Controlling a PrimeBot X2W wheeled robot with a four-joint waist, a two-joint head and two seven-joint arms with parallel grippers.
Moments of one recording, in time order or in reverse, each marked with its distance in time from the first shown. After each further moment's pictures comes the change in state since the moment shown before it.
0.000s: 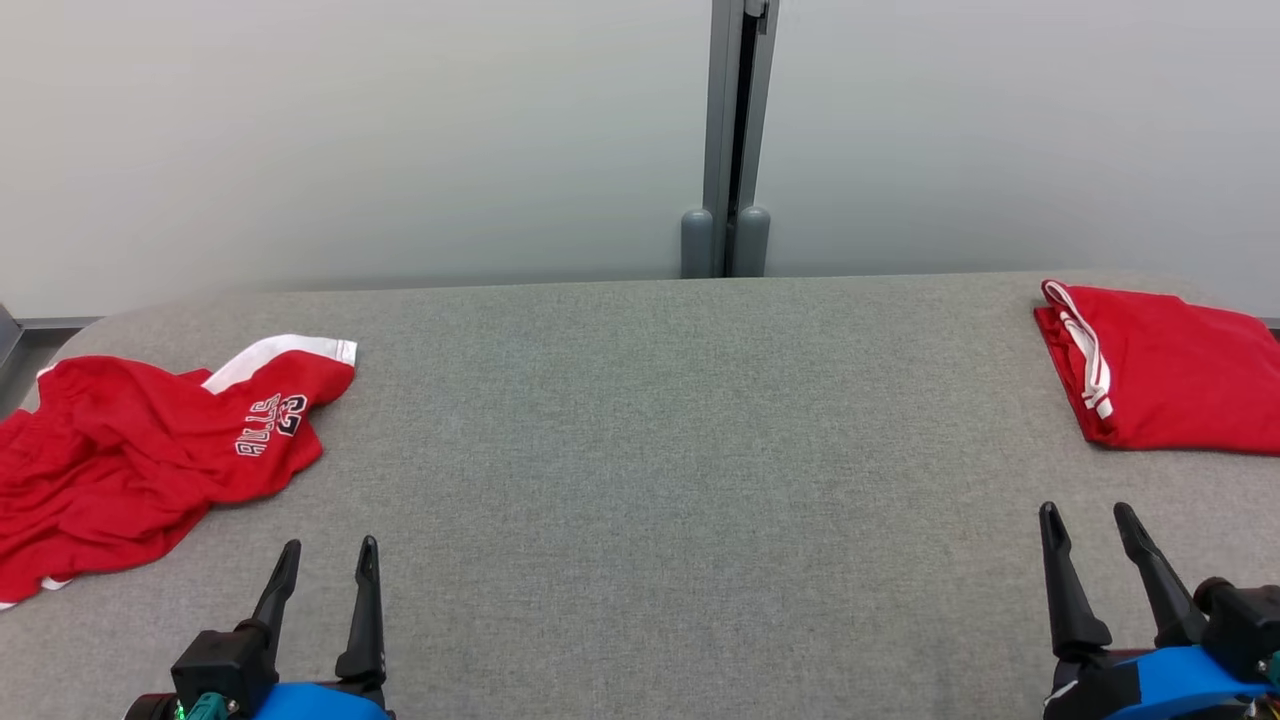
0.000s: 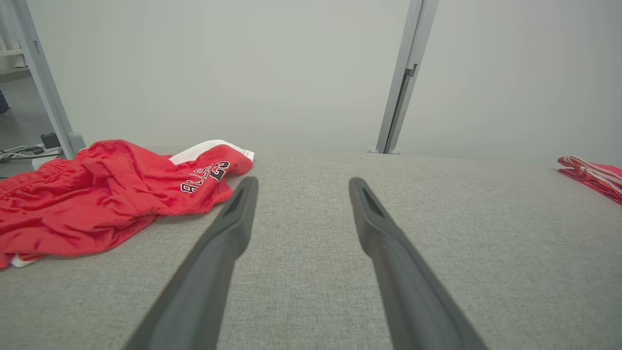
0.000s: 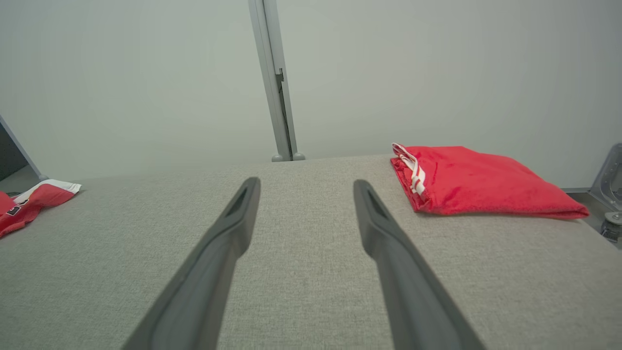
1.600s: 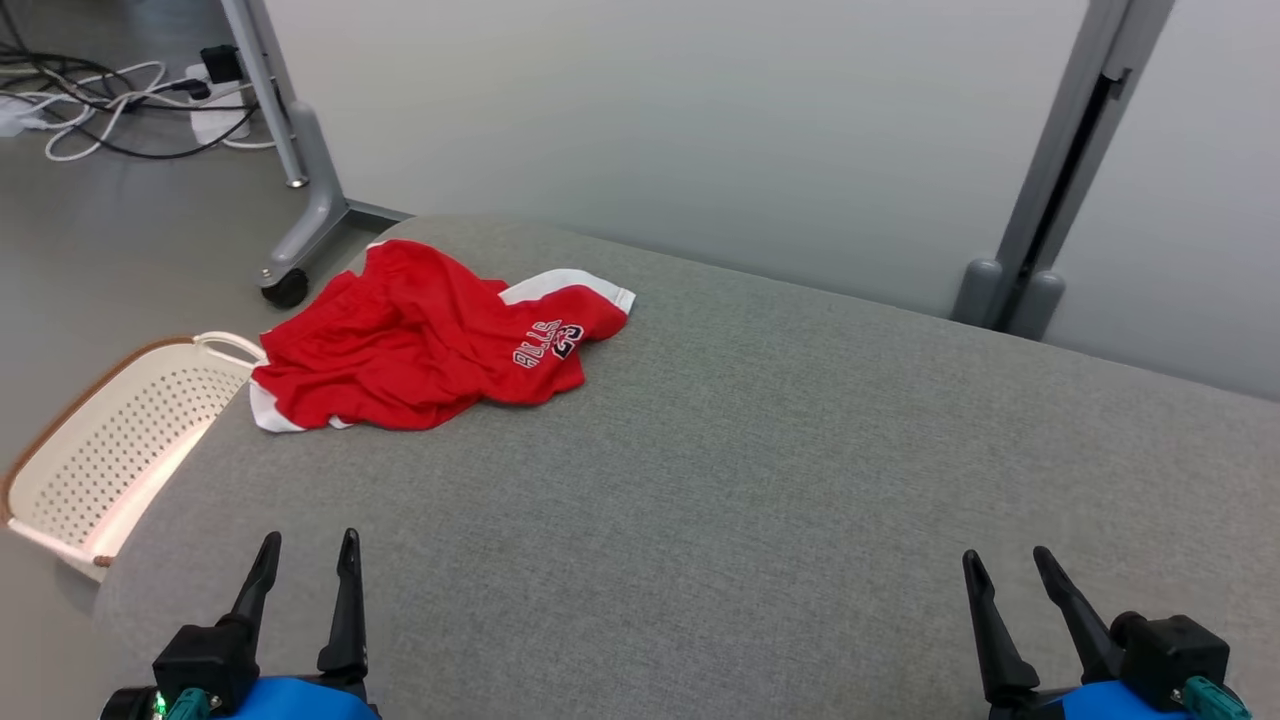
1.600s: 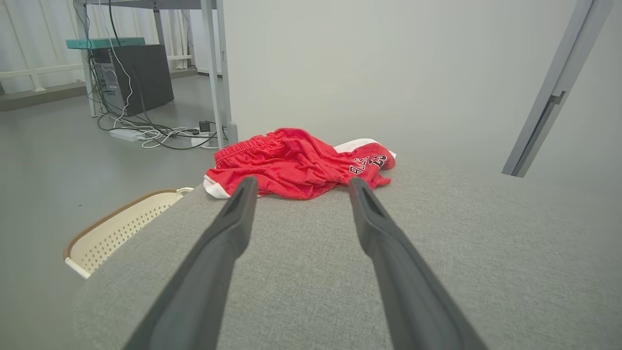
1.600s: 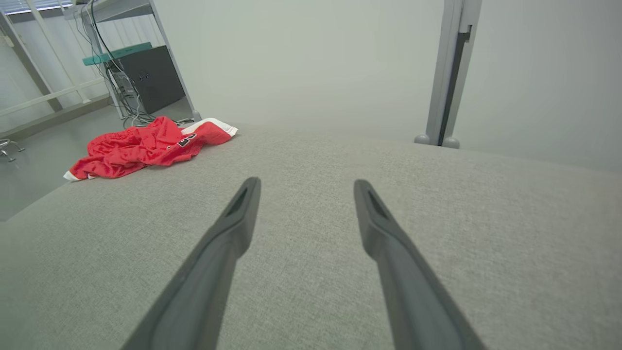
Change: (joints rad) left arm -0.005 -0.006 0.053 0.008 0.048 -0.032 -0.001; right arm 0.042 0.039 0.088 0.028 -0.023 0.000 -0.002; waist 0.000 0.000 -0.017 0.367
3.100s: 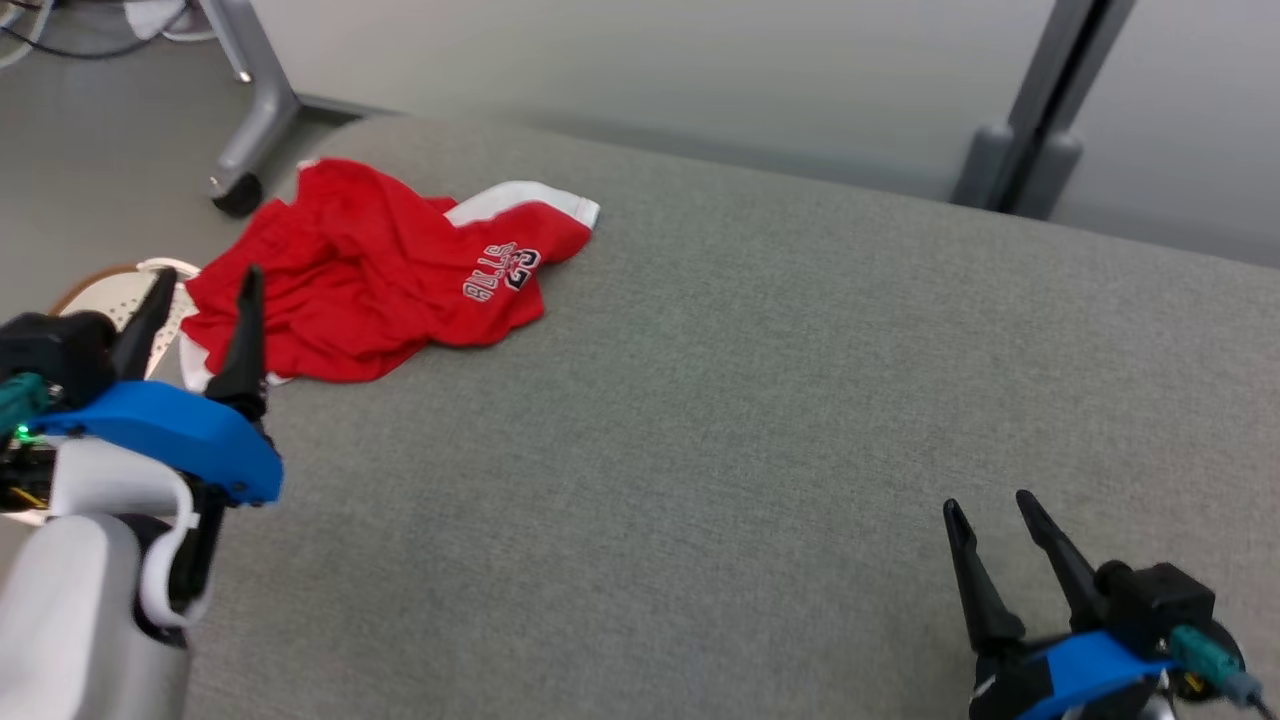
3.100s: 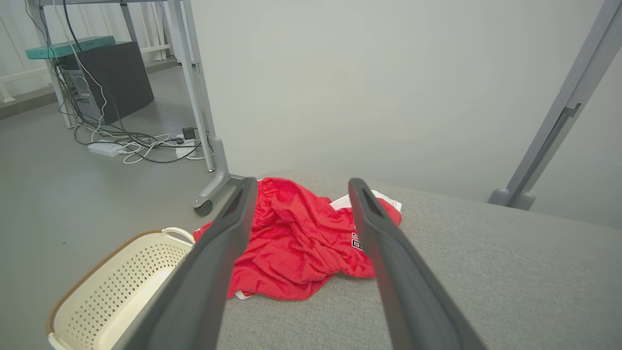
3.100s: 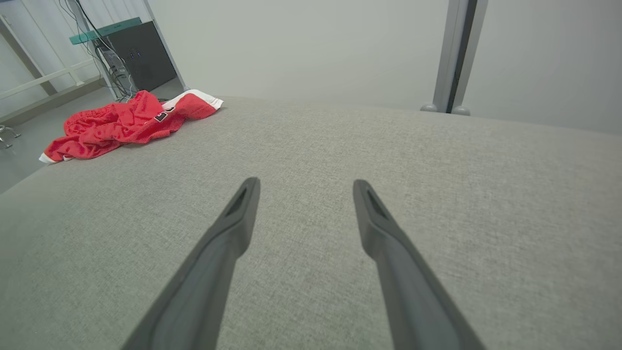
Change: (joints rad) left arm -0.342 0.119 0.036 -0.144 -0.120 0.005 0.404; right arm -0.065 -0.011 0.031 -0.025 -0.030 0.000 0.020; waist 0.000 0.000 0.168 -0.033
